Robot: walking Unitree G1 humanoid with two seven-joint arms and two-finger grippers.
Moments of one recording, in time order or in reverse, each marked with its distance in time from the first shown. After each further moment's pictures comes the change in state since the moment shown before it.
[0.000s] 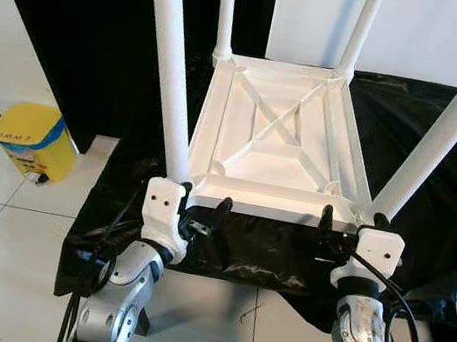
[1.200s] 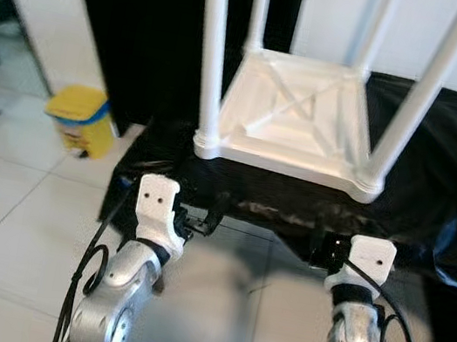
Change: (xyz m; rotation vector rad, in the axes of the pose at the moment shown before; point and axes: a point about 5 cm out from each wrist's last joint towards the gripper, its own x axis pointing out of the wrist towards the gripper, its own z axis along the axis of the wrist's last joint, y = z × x) left arm -0.002 0.000 0.011 -0.020 -0.038 0.057; right arm -0.002 0.002 0.000 -0.010 0.010 0.022
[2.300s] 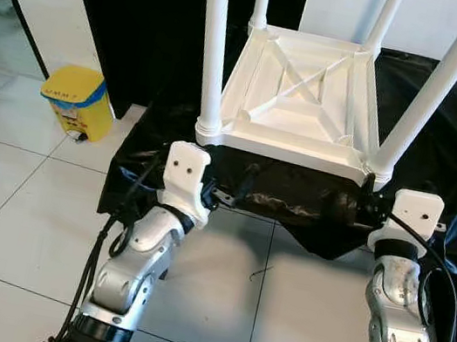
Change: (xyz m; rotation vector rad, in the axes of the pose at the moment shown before) left arm 0.038 -0.021 0.027 0.082 -0.102 -0.174; right arm 0.056 -0.037 0.022 -0.118 -0.080 -0.136
